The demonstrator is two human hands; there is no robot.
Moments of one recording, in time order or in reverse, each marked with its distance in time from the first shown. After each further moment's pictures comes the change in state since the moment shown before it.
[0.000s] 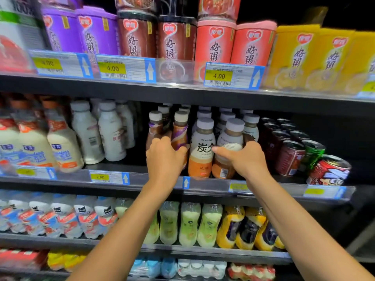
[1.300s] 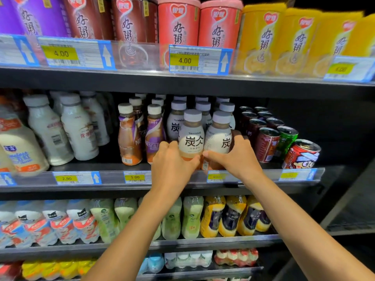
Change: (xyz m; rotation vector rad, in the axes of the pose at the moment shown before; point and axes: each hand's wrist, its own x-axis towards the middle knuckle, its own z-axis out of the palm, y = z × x) left_hand -0.040 0.024 0.045 0.034 -0.187 0.165; right_hand -0.005 0.028 -0.031 -0.221 -0.036 -0.115
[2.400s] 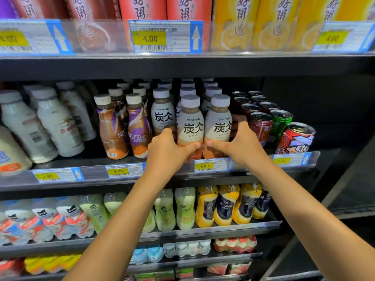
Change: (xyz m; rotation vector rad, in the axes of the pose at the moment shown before) left_hand 0.012 0.022 0.014 -0.090 -0.121 -0.083; right_hand 0.007 0.023 -0.032 -0.021 -0.033 0.023
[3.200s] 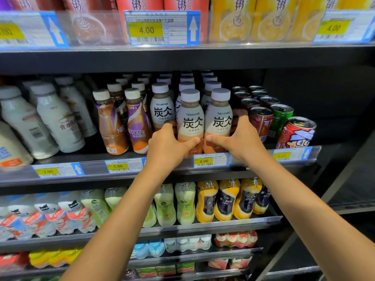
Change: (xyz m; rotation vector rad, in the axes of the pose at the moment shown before) left_hand 0.000 0.001 0.003 -0.008 -0.022 -0.002; right_hand -0.003 -0.002 0.002 0.016 0.037 -0.009
